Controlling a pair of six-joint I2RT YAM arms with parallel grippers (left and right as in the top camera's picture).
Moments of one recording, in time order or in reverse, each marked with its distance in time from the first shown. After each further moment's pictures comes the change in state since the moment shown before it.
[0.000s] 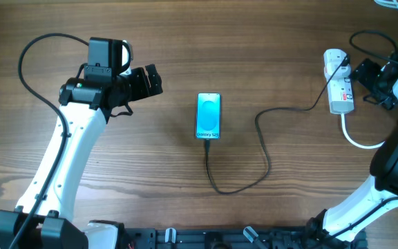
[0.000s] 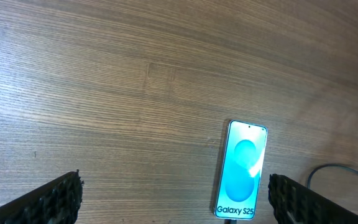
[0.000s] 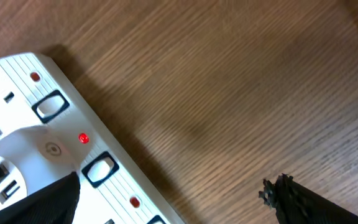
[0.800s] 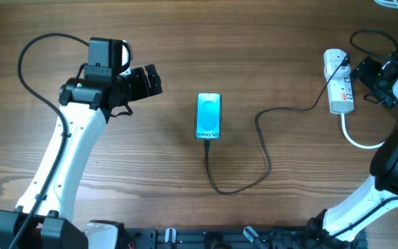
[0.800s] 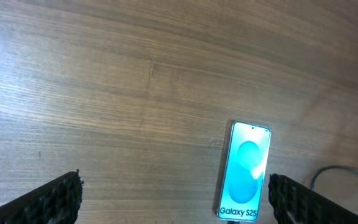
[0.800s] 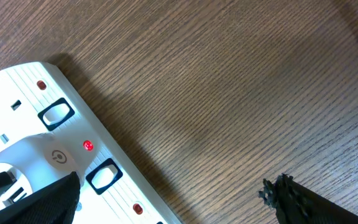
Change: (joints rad) left arm 0.000 0.000 0.000 0.007 -0.015 0.000; right arm 0.000 0.000 0.000 0.018 0.000 0.000
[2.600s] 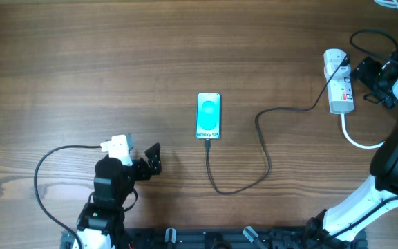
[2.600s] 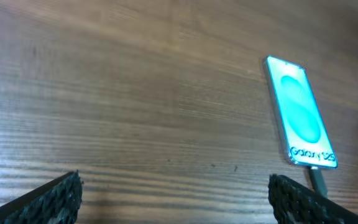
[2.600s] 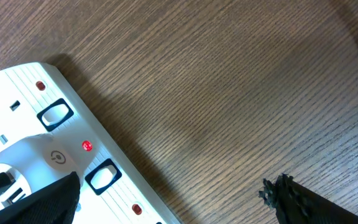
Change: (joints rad) left arm -0.012 -0.812 -1.236 0.860 -0.014 0.000; right arm 0.000 0.000 0.000 0.000 0.004 0.000
